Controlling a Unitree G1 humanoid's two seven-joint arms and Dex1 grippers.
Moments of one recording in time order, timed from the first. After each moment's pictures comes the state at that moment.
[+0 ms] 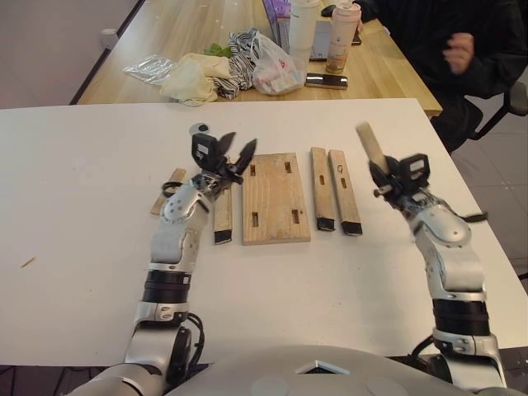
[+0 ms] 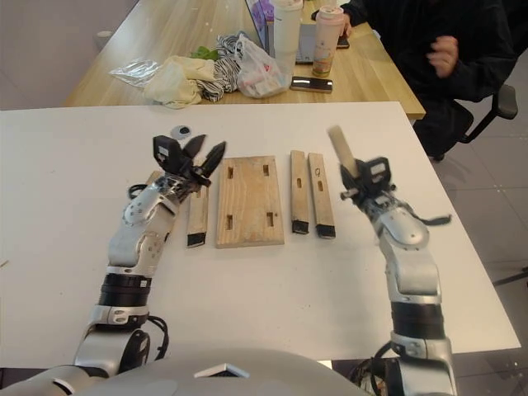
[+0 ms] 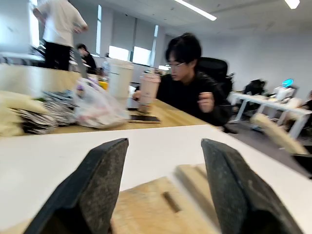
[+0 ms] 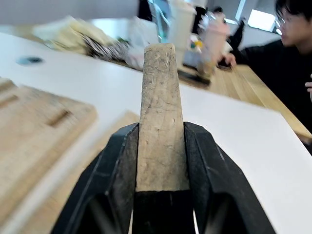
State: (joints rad) left arm -0.31 0.09 0.02 0.02 -0.50 0.33 -0.42; right arm -0.15 -0.29 -0.03 -0.16 0.16 0.25 0.41
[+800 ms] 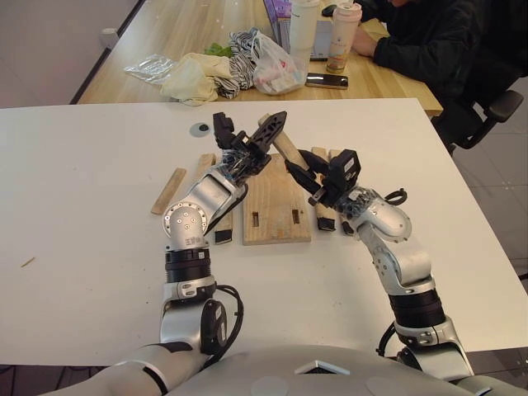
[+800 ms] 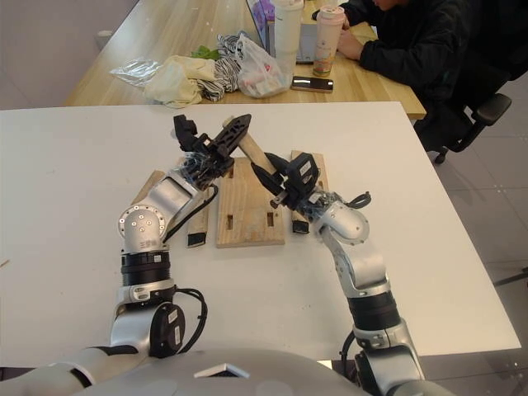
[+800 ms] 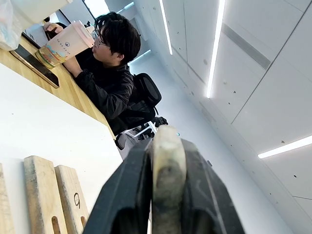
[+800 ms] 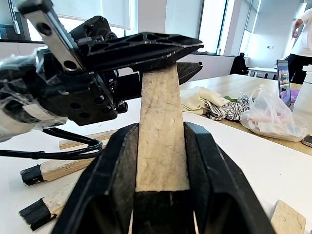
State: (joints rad) left arm -0.46 -0.08 0.26 0.05 -1.08 0.78 -0.24; right arm -0.18 -0.20 0.17 -0.21 0.24 0.21 0.52
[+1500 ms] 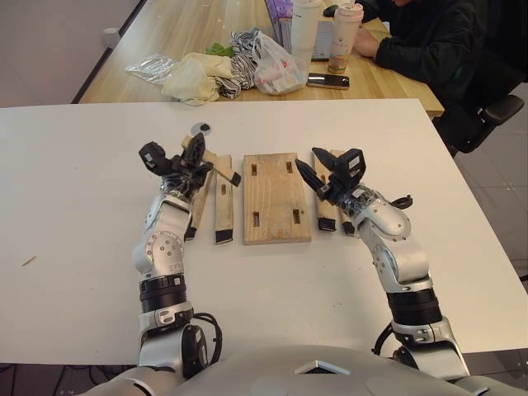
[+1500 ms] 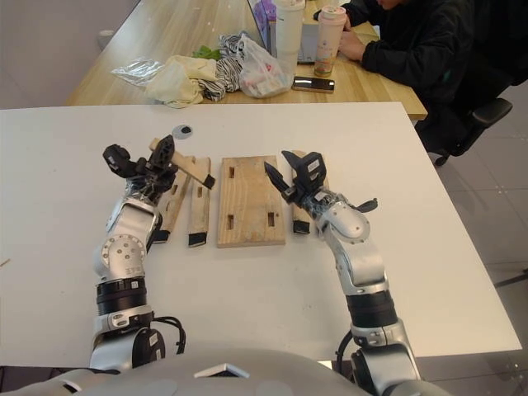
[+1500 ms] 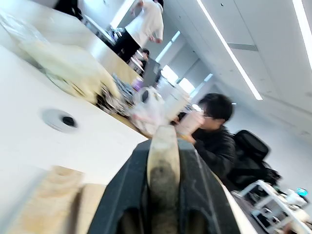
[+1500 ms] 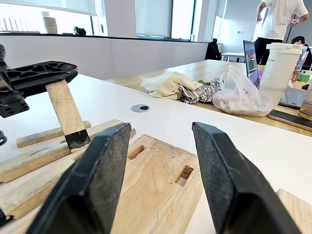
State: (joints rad) left arm -0.24 0.03 0.32 0.03 -0.67 0.29 -0.23; right arm -0.18 -0.17 0.12 -0.14 0.19 0.23 0.43
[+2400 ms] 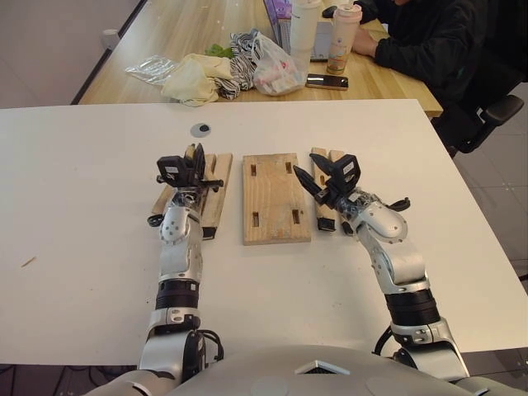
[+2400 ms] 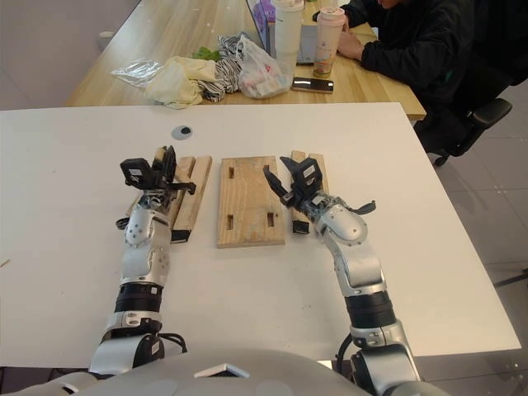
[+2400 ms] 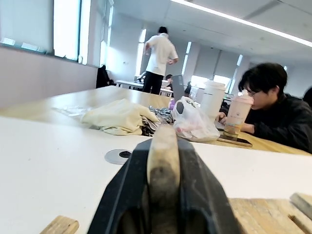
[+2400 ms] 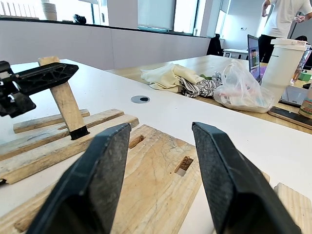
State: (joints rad) left arm -0.22 0.05 0.15 0.33 -0.18 -0.27 -0.20; right arm -0.17 -0.17 0.14 -0.11 0.14 0.20 0.45
